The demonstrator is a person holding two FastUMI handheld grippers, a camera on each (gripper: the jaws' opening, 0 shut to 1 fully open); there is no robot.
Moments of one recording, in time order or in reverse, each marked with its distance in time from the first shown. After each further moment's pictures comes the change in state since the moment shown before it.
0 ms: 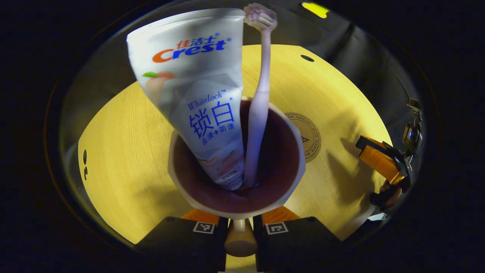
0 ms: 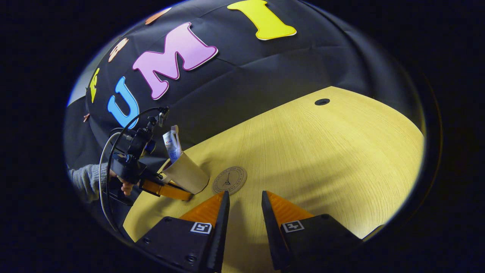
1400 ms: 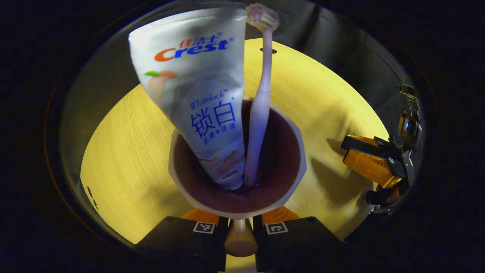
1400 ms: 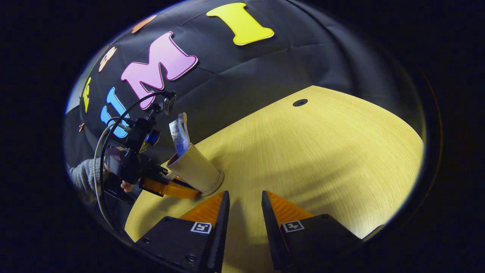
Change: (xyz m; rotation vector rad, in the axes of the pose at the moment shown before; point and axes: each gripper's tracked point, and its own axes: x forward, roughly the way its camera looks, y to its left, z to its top) left arm 0.014 -0.065 0.035 0.200 0.014 -0.025; right arm -0.024 -0.054 0.013 0.052 -0.023 -0.062
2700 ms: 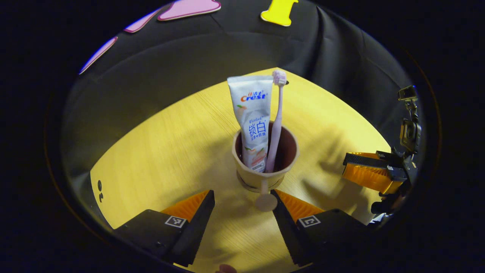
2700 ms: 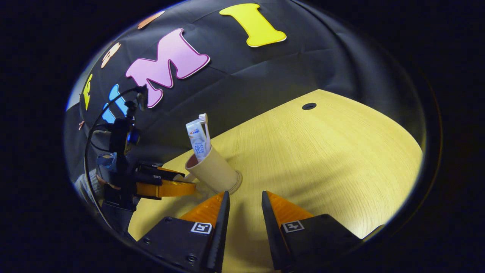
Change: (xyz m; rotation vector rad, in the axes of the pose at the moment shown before) left arm -0.043 0.014 0.014 -0.067 -0.290 0.132; right arm -0.015 0.056 0.006 -0.025 0.015 -0.020
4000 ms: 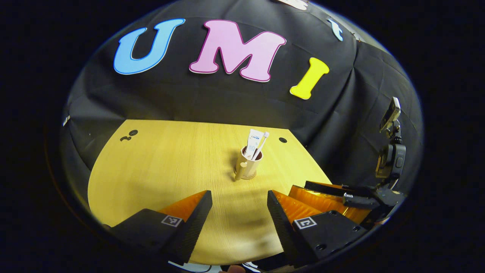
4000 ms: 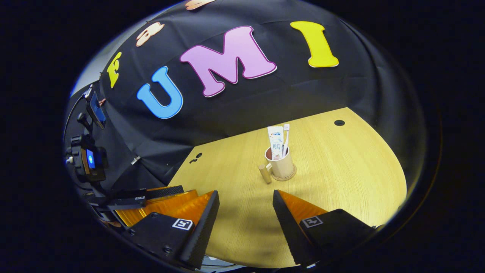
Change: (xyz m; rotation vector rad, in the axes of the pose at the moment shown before) left arm -0.226 -0.056 -0.048 -0.460 -0.355 0.064; right arm -0.130 0.178 0.022 -0.150 0.103 0.095
